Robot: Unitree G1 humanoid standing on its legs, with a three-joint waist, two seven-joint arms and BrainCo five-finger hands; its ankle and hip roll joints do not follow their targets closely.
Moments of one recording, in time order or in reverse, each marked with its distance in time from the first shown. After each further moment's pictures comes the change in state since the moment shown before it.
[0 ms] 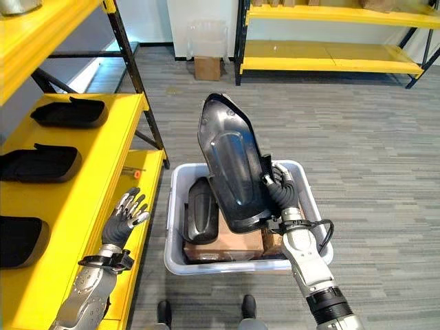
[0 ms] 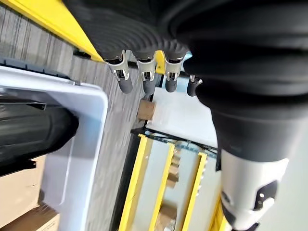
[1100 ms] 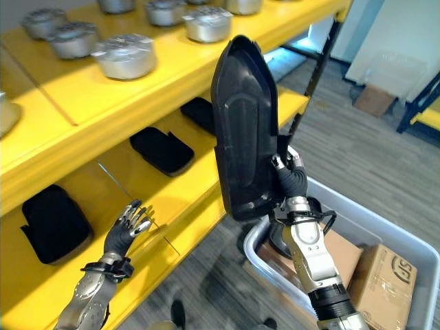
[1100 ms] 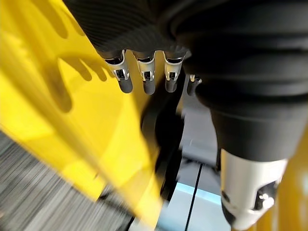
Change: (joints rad) left arm -0.001 0.007 0.047 0.105 0.001 0.031 -0.032; right arm -0.009 0.054 -0.026 -0.109 0.135 -0.032 0.022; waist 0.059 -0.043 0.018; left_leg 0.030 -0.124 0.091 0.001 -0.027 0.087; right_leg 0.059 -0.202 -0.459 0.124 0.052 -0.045
